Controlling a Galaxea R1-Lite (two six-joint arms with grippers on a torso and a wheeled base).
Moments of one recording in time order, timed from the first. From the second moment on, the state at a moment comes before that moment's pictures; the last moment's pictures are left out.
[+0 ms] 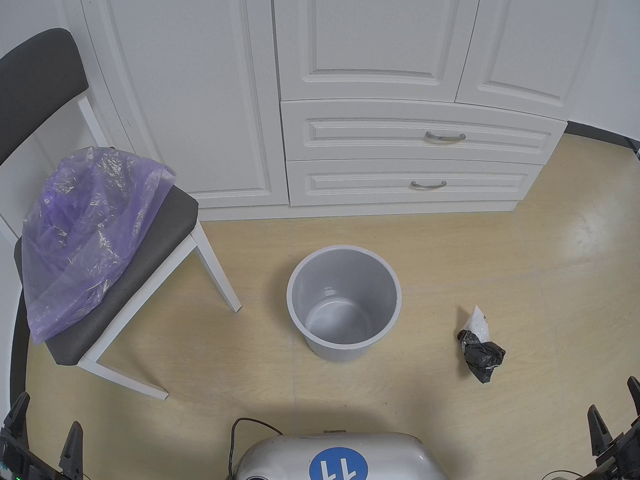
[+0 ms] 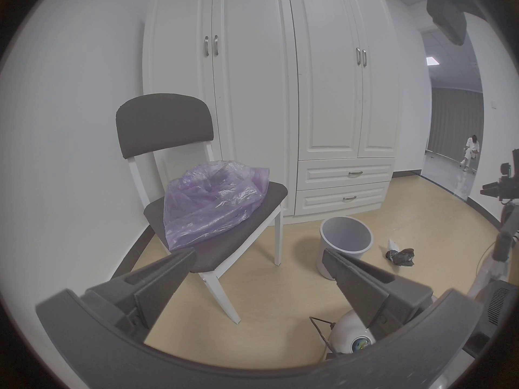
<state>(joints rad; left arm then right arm) 0.00 0.02 -0.02 -0.01 -0.02 0.06 0.00 0.02 -0.02 0.00 0.03 -0.06</state>
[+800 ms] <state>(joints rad) 0.00 0.13 -0.23 -0.27 -0.02 -0.09 -0.04 0.12 -0.24 -0.10 0.19 0.03</state>
